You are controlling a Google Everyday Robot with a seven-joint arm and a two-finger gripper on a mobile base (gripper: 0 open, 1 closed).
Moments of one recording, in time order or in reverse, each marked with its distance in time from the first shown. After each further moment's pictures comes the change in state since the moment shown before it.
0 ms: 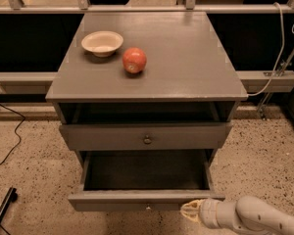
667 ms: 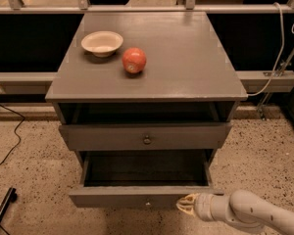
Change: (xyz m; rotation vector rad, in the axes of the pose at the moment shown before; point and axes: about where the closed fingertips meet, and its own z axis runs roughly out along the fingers) arm -0.006 -0.018 0.020 0.009 -0.015 0.001
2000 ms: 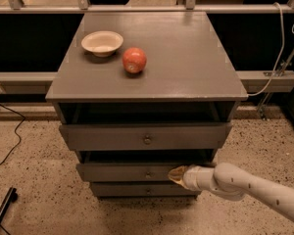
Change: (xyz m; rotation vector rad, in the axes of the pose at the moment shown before) arm -0.030 -0.104 0.043 0.100 0.002 -0.021
